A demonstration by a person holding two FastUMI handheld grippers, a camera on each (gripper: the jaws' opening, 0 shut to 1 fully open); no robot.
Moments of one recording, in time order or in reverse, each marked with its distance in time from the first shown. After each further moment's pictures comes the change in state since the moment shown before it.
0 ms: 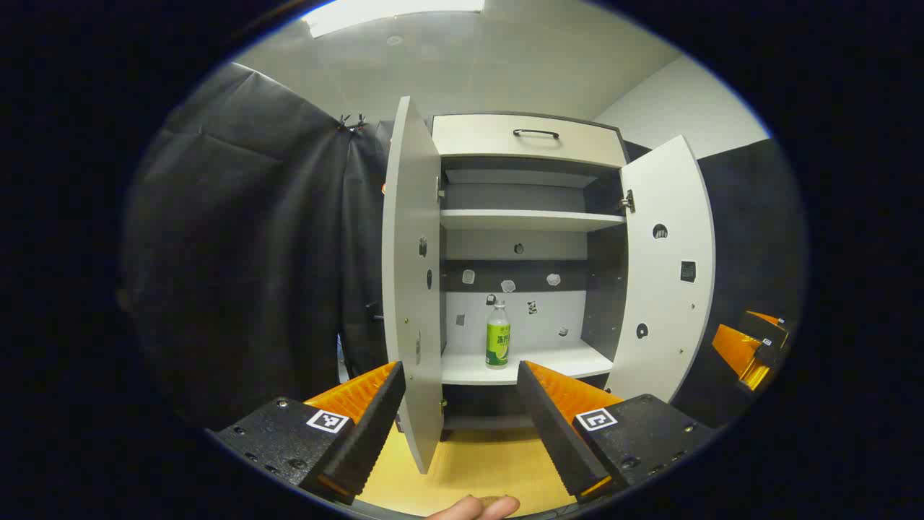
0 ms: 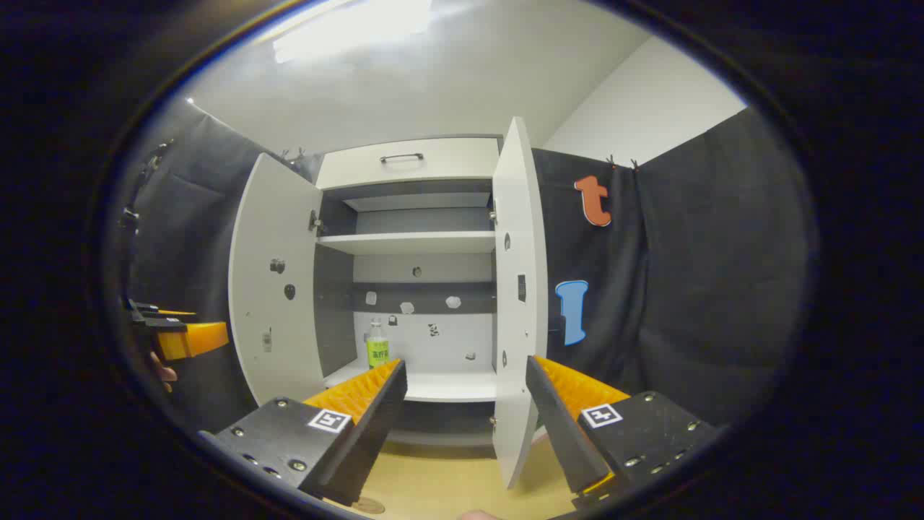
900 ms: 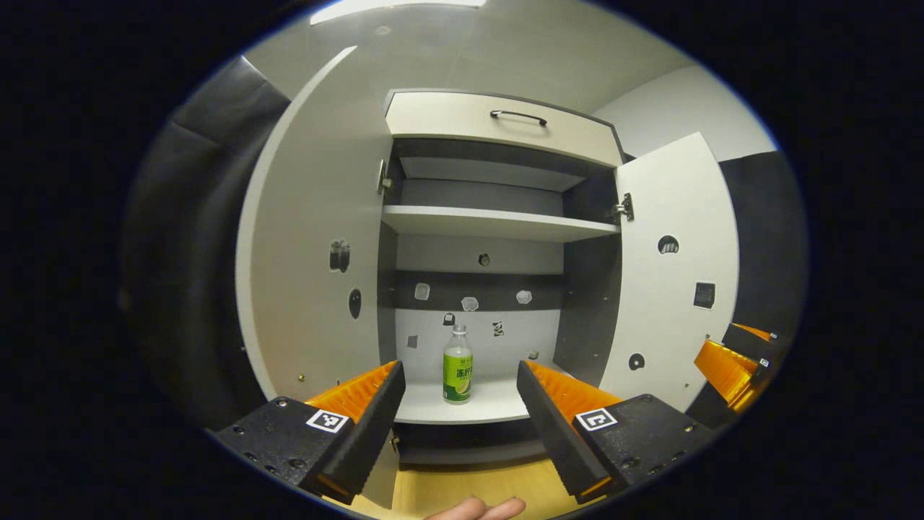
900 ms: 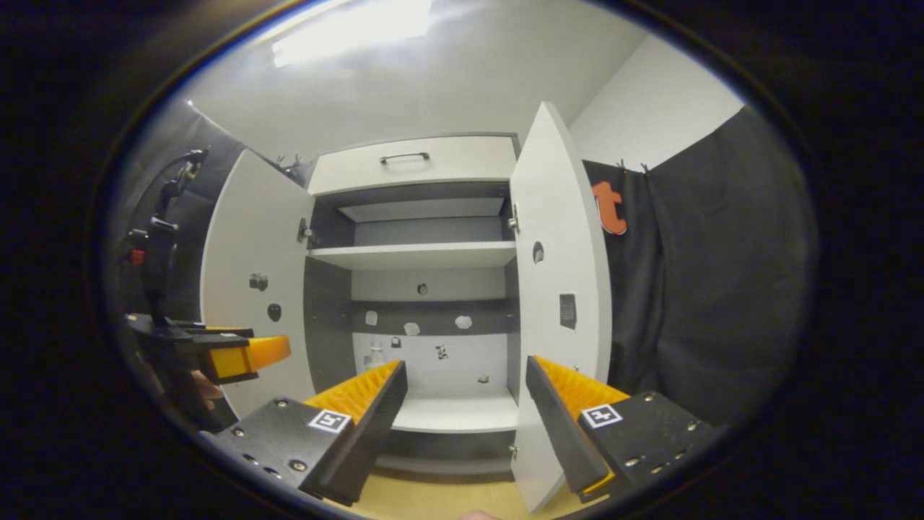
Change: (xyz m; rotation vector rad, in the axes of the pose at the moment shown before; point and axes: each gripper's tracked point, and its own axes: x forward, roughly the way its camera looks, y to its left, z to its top) left arm 0.152 -0.042 0.015 -0.026 -0.048 -0.160; right arm 0.094 0.038 0.005 0.009 -0.060 0.014
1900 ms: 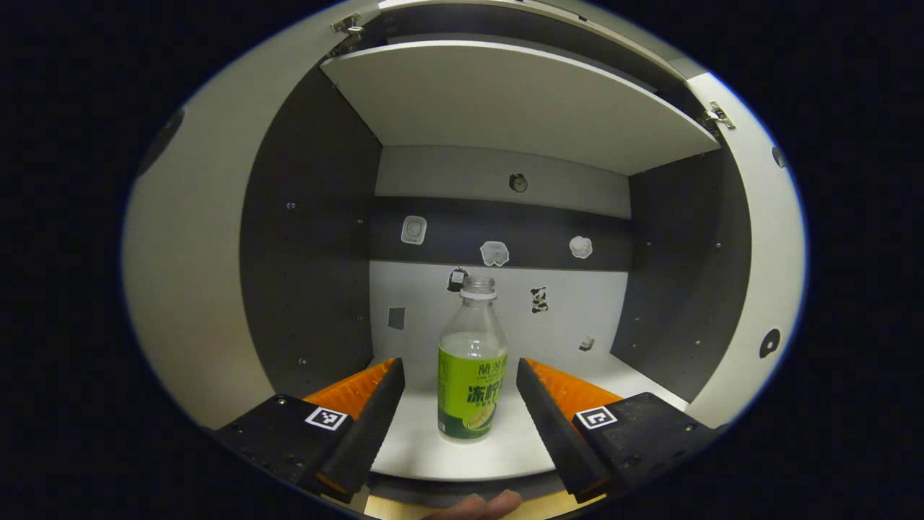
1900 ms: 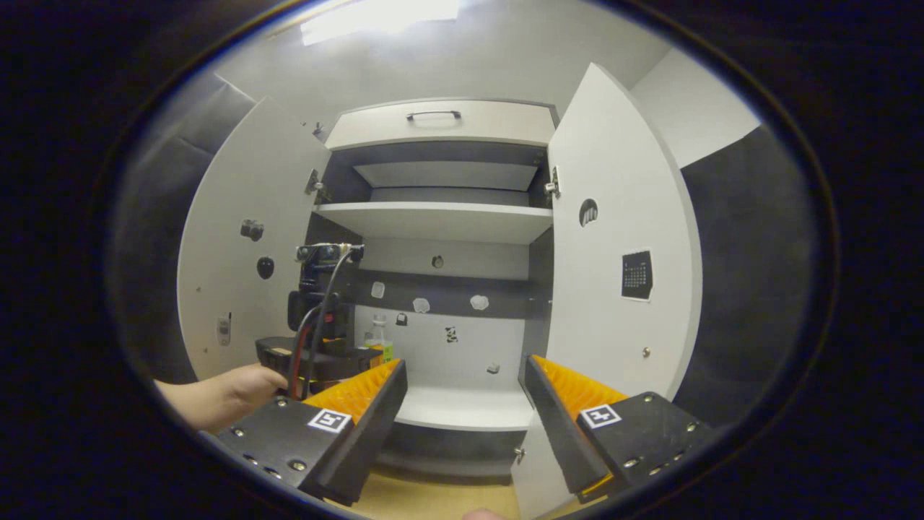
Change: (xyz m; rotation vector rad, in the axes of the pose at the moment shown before) left arm 0.262 0.022 -0.128 -0.024 0.069 0.057; right arm 0.050 0.017 -0.055 -0.101 0.059 0.037
